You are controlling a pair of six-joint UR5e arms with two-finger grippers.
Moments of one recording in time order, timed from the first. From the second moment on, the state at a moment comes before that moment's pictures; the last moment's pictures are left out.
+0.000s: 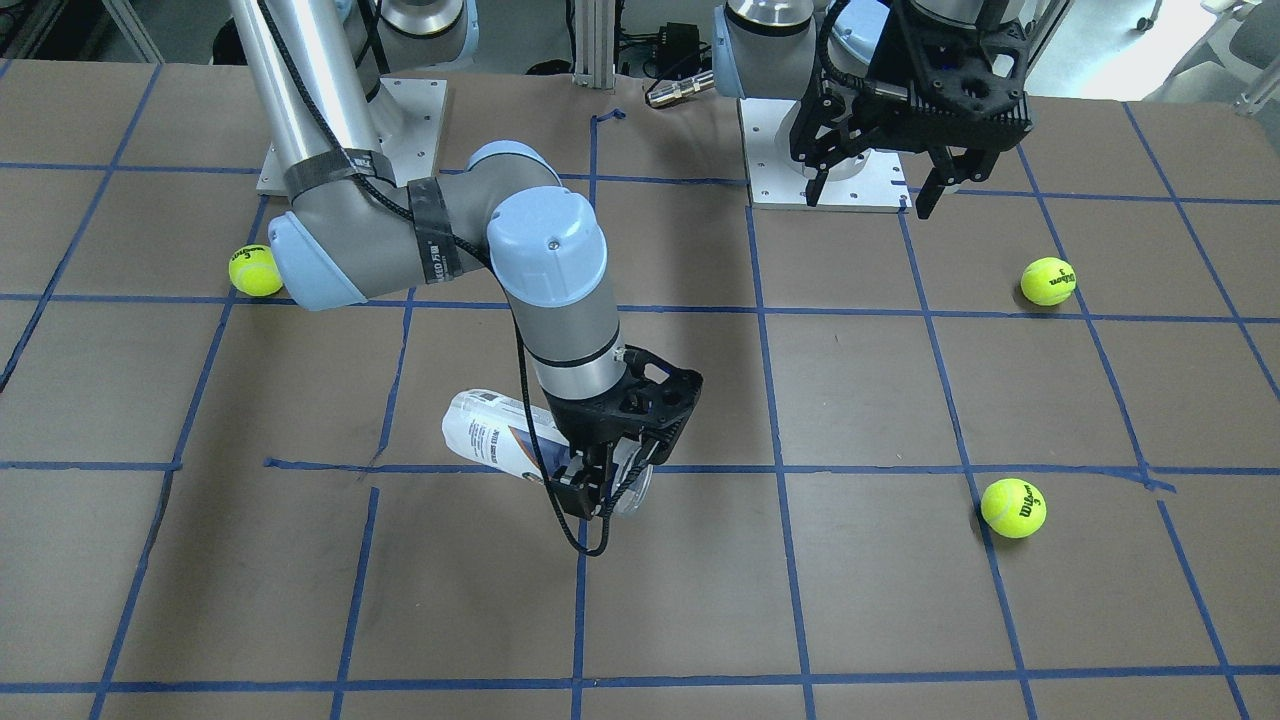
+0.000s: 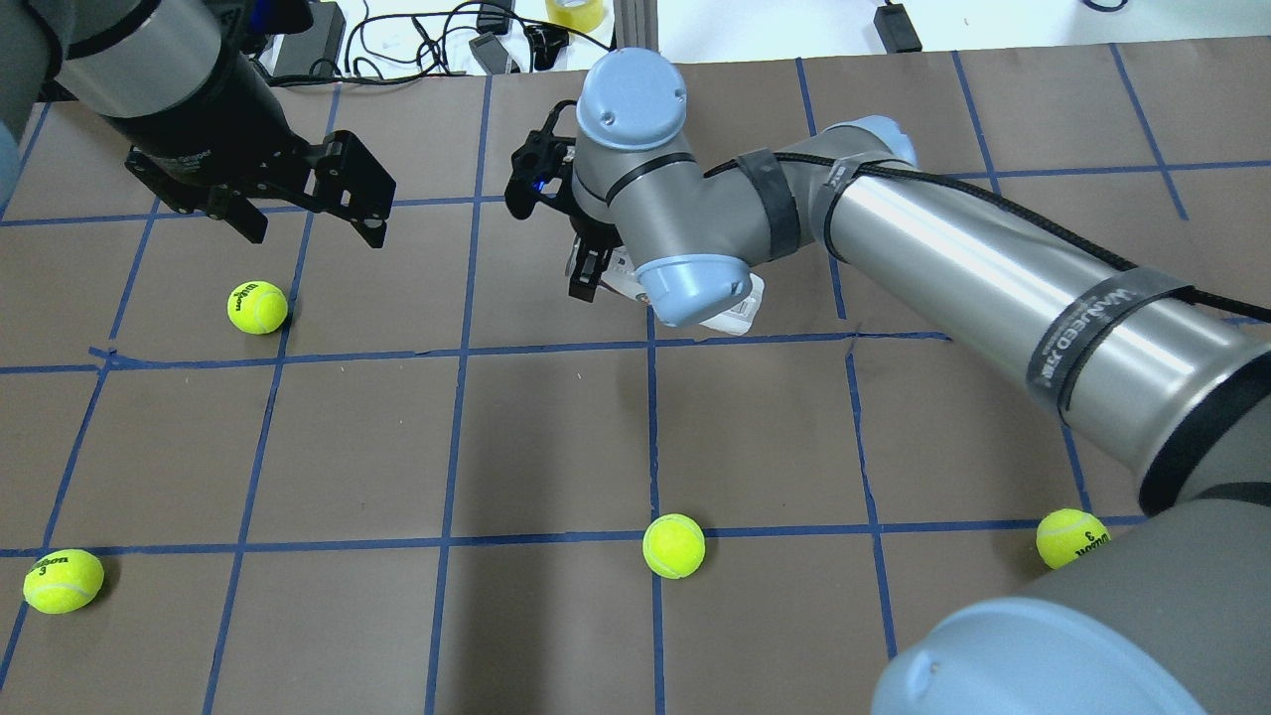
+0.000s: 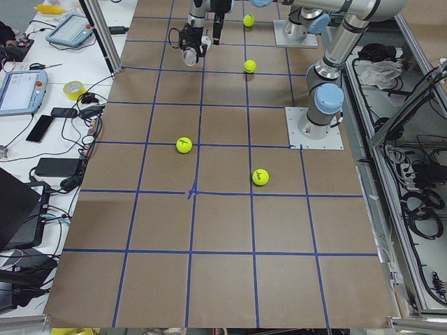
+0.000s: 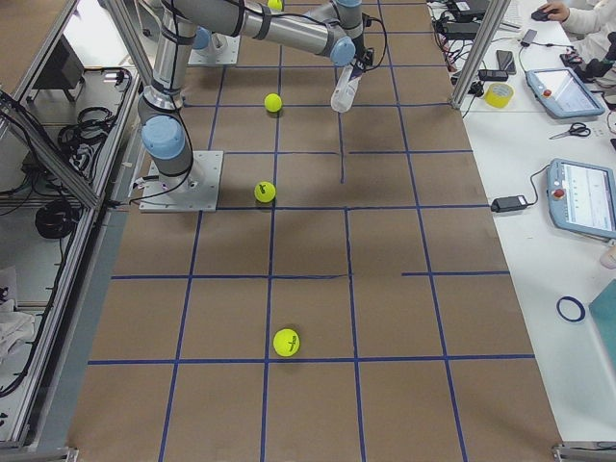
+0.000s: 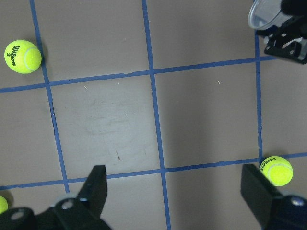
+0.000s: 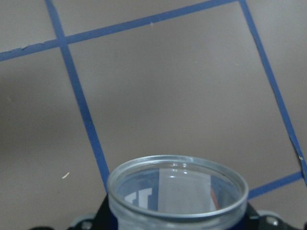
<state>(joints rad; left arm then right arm) -1.59 -1.48 -1.56 -1.60 1.56 0.08 2.00 -1.04 1.54 -2.33 -1.48 -0.91</state>
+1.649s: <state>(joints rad) -1.59 -1.48 -1.56 -1.60 1.56 0.08 2.04 -0.95 1.55 -2.41 -1.41 -1.06</state>
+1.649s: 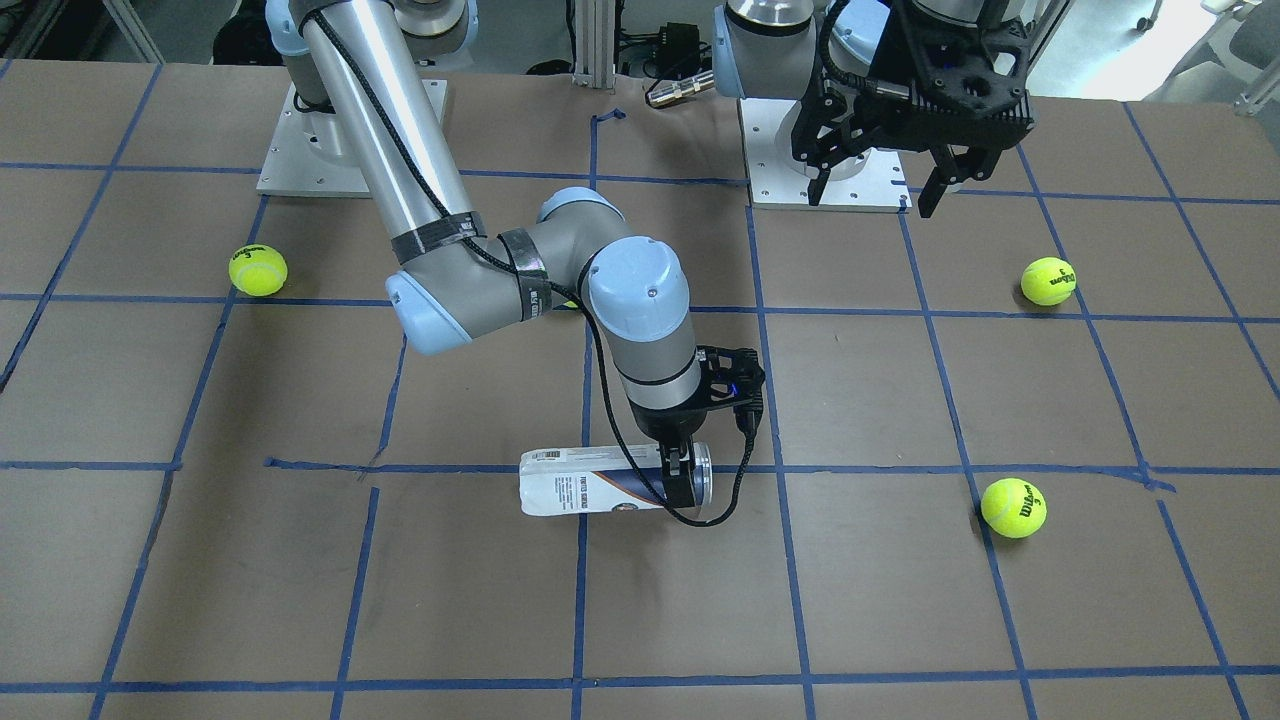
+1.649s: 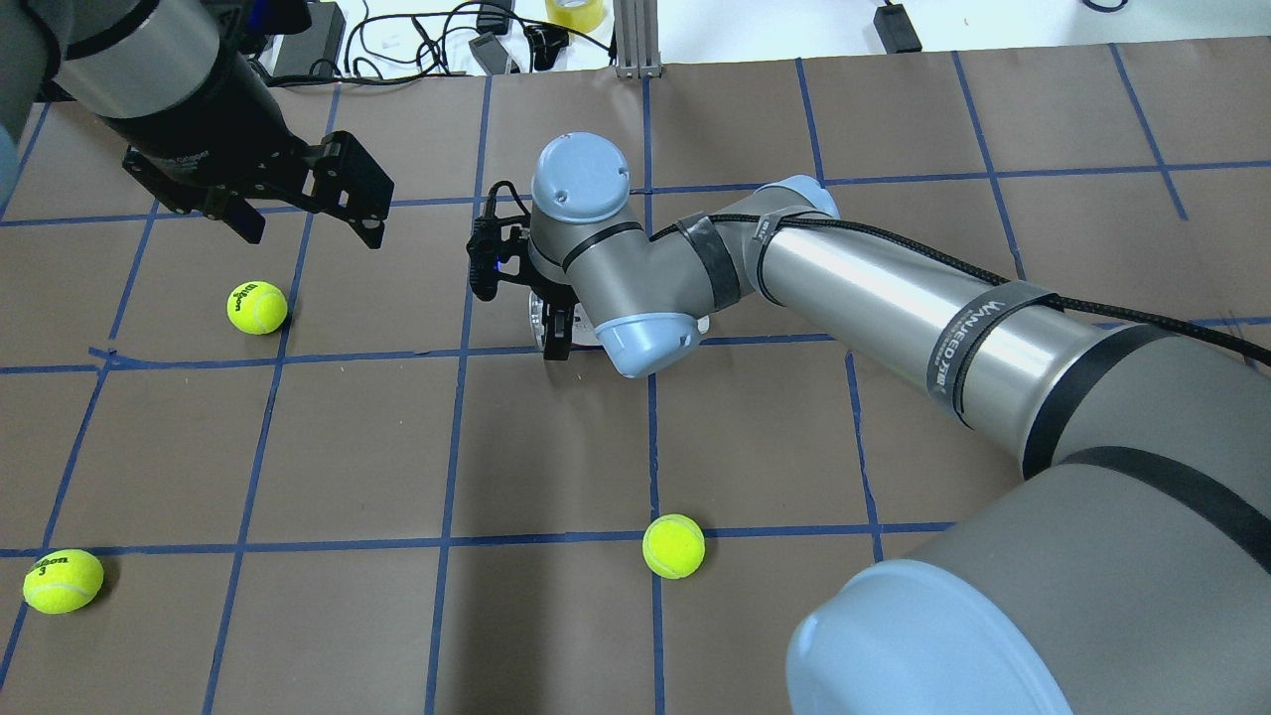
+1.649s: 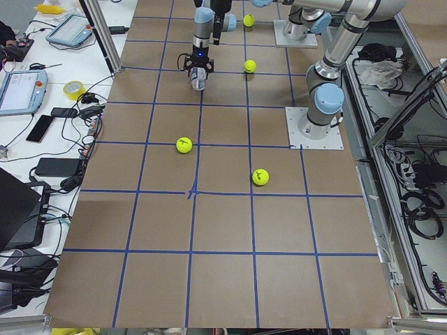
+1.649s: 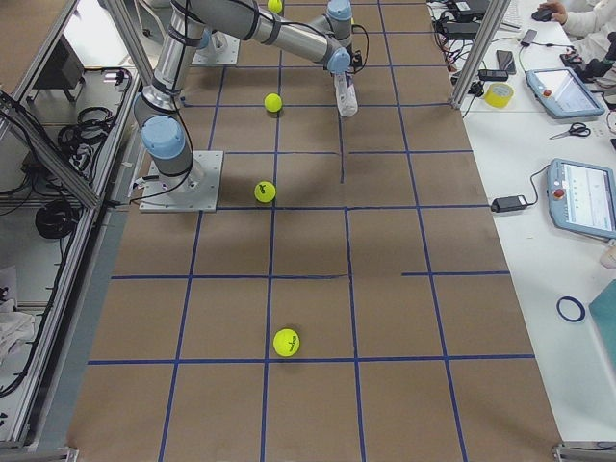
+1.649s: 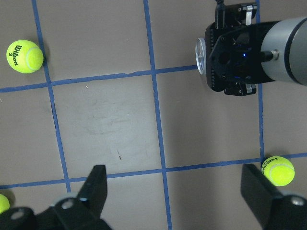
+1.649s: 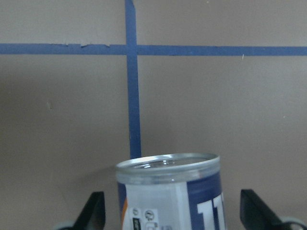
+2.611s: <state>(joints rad) -1.59 -1.47 -1.55 -1.63 1.56 0.07 1.87 -1.10 1.53 -2.41 -1.37 -0.93</state>
